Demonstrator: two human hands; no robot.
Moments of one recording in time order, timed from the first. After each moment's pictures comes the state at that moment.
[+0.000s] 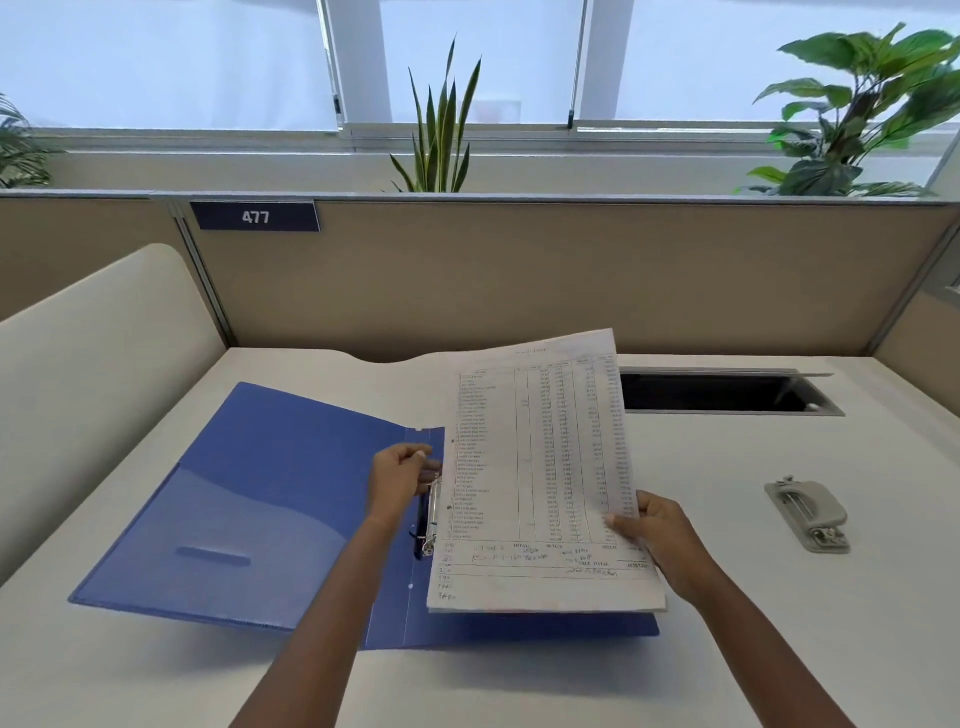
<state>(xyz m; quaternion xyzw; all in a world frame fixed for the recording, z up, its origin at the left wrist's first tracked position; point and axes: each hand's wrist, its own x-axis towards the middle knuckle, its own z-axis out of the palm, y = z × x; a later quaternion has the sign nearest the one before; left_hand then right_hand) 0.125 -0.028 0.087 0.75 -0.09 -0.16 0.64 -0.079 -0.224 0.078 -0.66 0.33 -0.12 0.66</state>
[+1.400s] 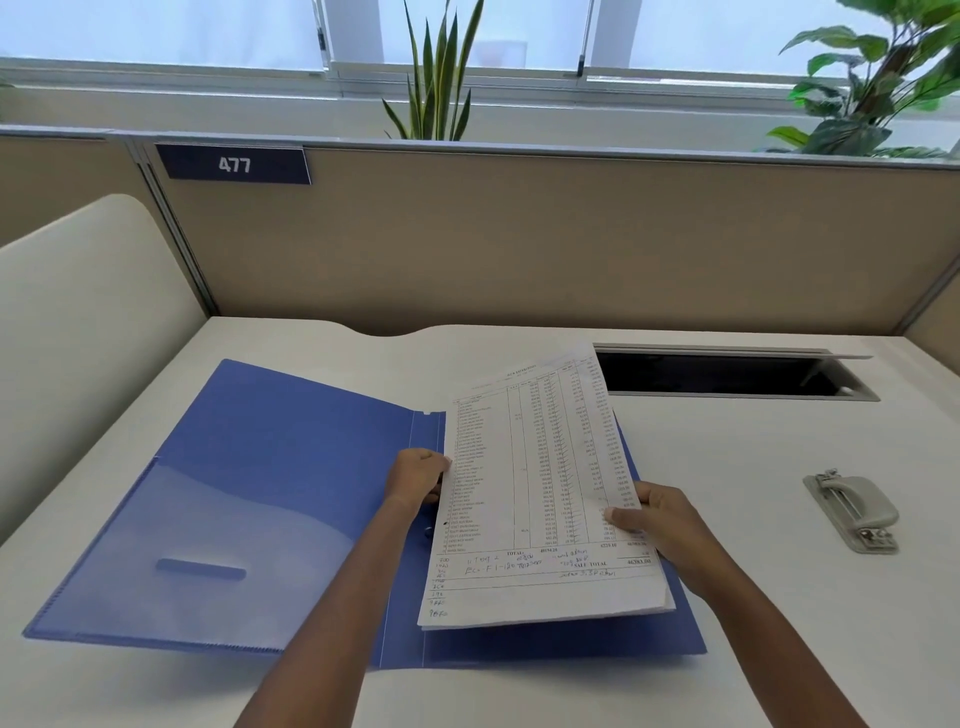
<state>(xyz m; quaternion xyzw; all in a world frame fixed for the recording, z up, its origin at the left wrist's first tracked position) 0.177 -0.046 0.032 0.79 -0.04 -0.28 0.54 -0.039 -0.207 0.080 -0.69 0.37 -0.06 0.62</state>
